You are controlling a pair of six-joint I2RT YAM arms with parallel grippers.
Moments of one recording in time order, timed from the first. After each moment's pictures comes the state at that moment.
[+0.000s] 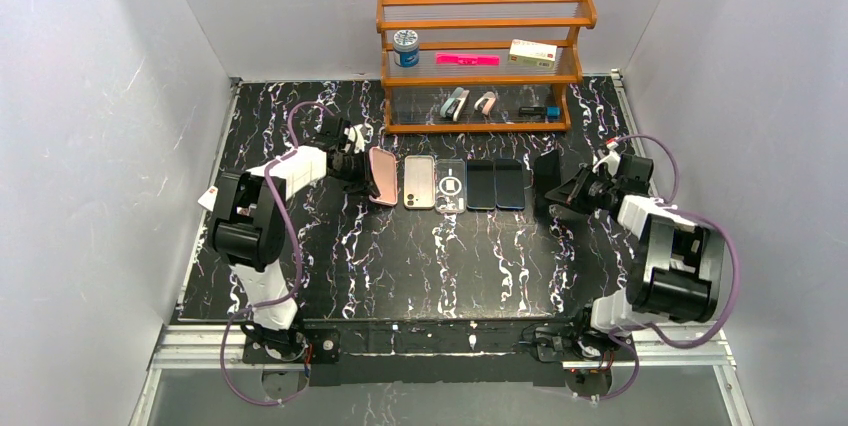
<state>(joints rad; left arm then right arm) -0.26 1.81 1.15 -0.44 0.36 -0.33 -0.24 1.44 0.64 -0.04 -0.69 0.36</state>
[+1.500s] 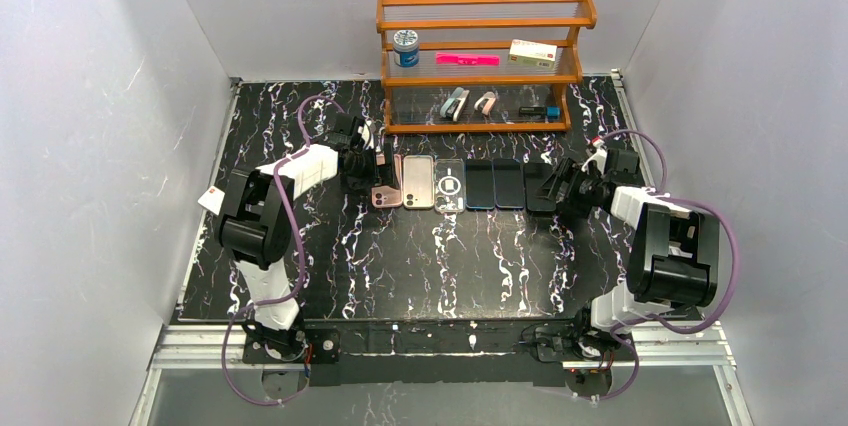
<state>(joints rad) -0.31 1.85 1.19 -0.42 0.22 -0.37 -0.18 1.54 0.70 -0.11 -0.62 0.28</state>
